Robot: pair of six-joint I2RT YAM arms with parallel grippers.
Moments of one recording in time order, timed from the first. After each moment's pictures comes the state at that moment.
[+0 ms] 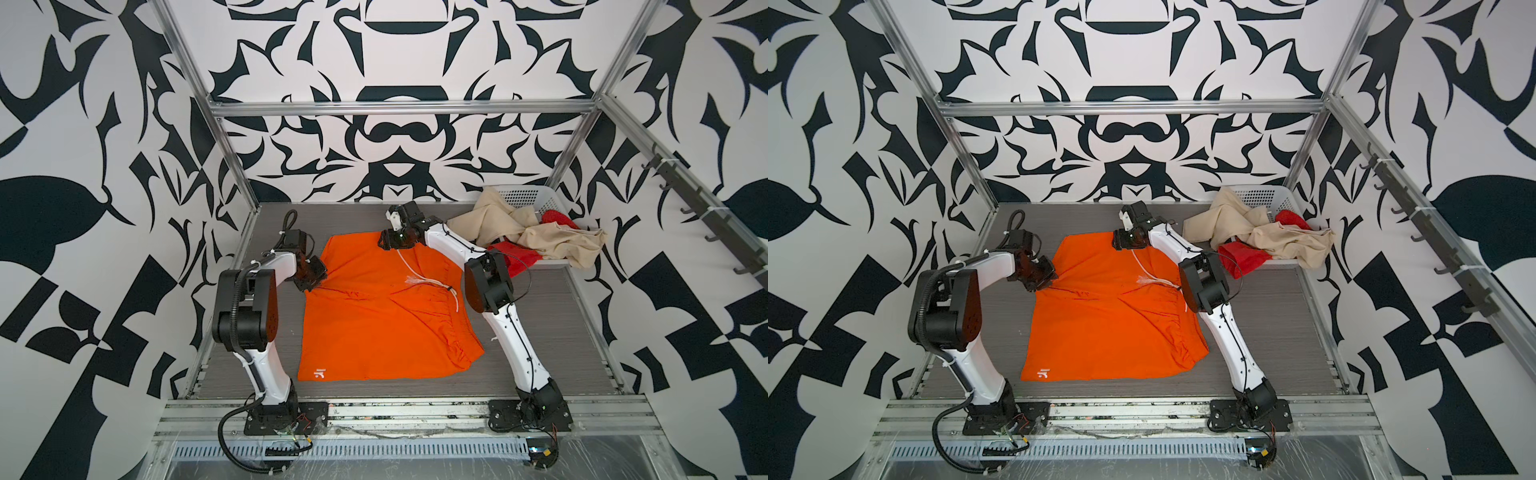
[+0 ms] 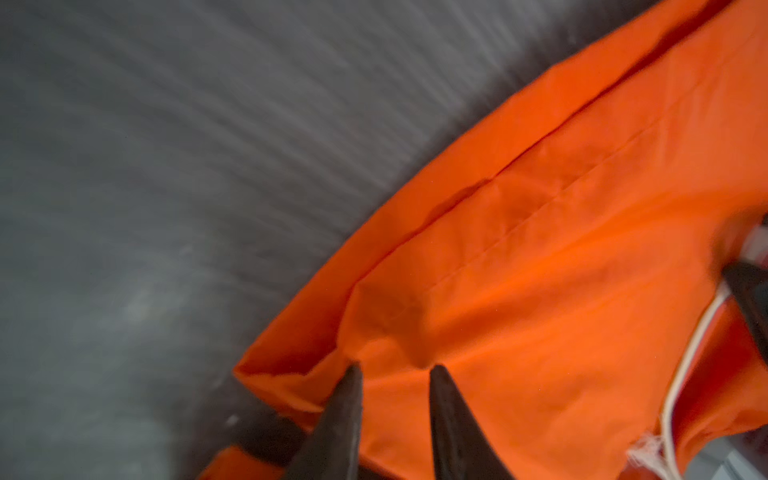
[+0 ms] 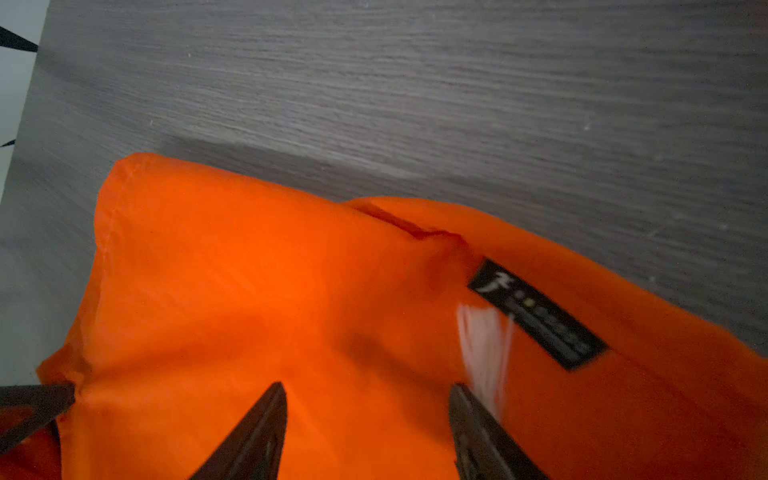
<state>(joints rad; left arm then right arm) -0.03 1.82 1.11 -0.48 0.26 -0.66 0.52 2.55 2.23 -0.57 -0.31 0.32</state>
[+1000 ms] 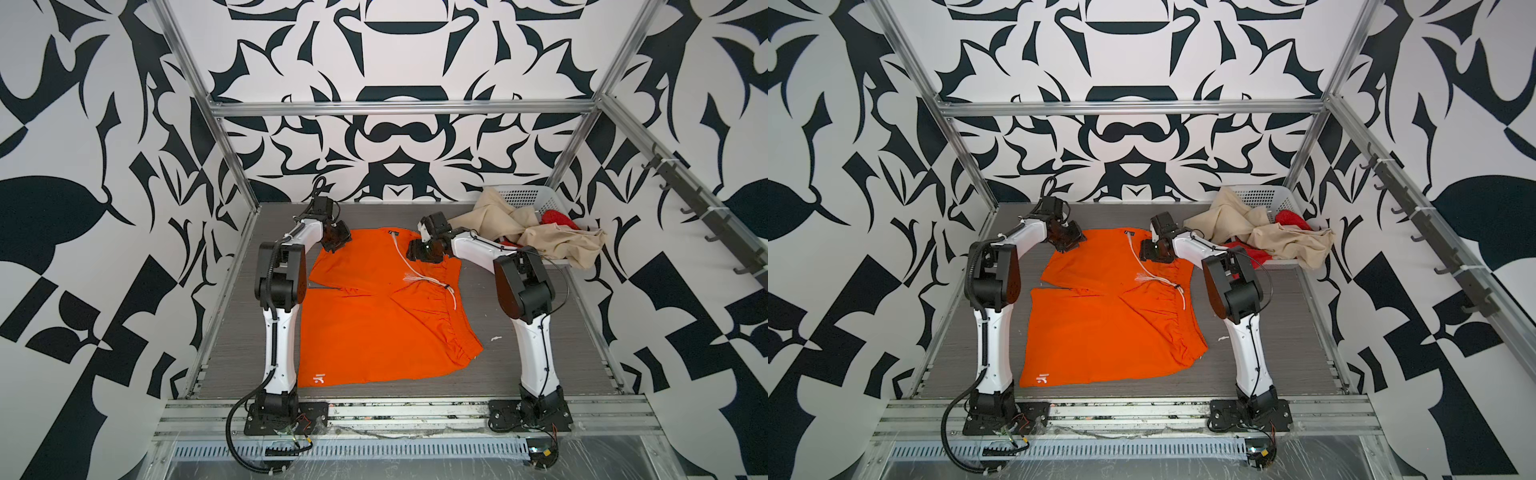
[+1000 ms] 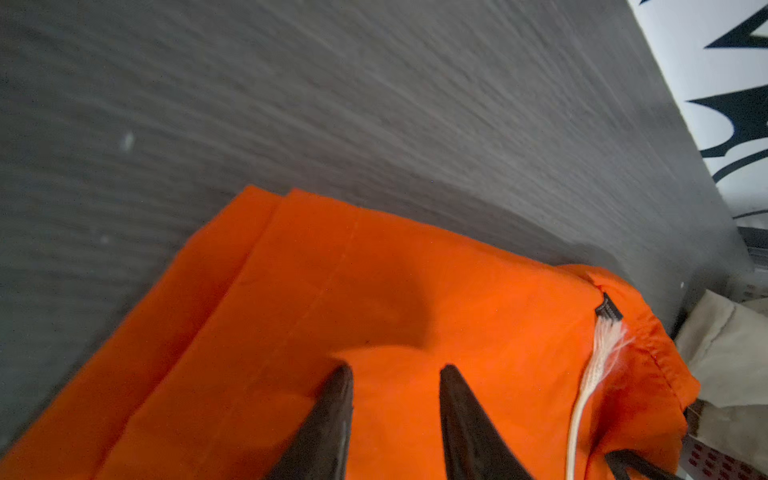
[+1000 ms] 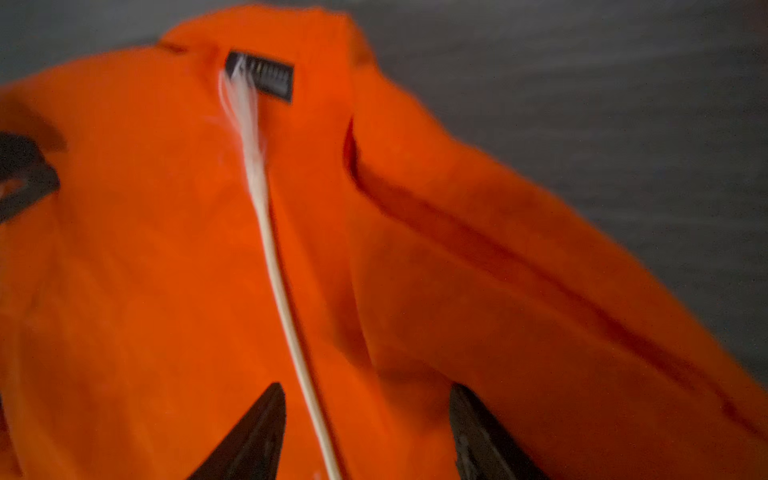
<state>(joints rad) -0.13 2.34 1.85 -0.56 0.30 -0.63 0.41 2.24 1.69 -0.44 -0.18 0.45</state>
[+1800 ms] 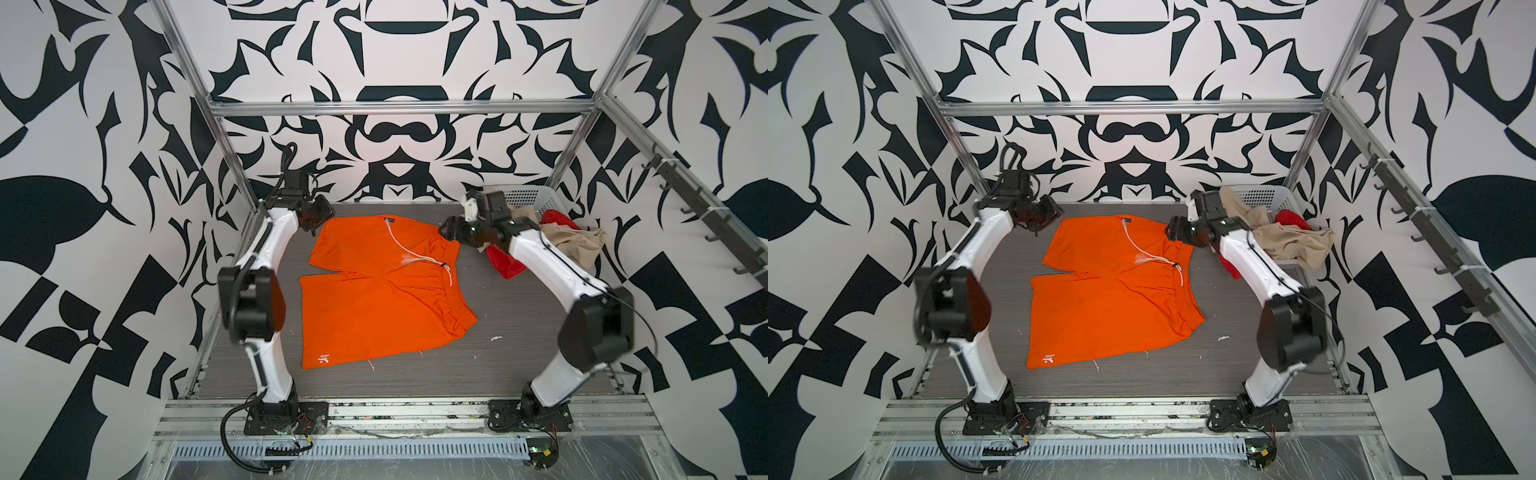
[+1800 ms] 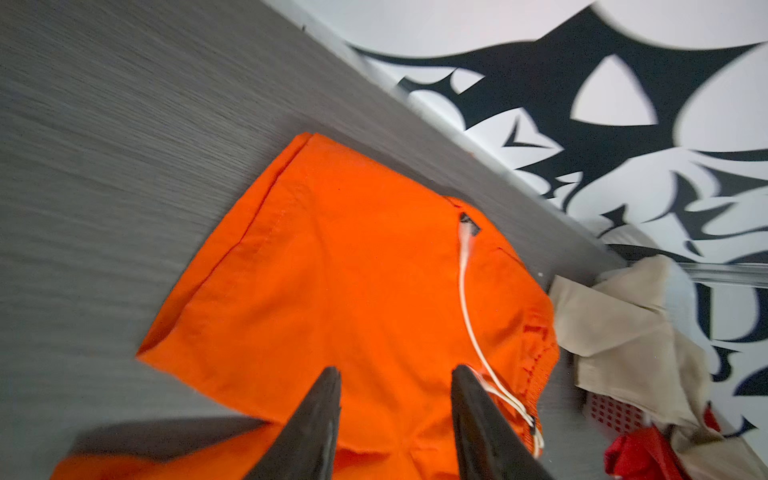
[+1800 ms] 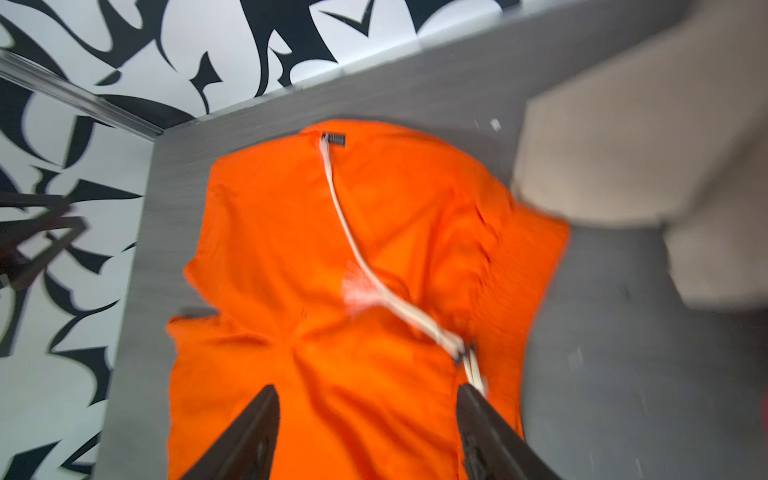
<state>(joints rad) -0.11 1.78 1.66 -0.68 0.26 -0.61 0.25 1.58 1.34 -0.58 -0.29 0.46</state>
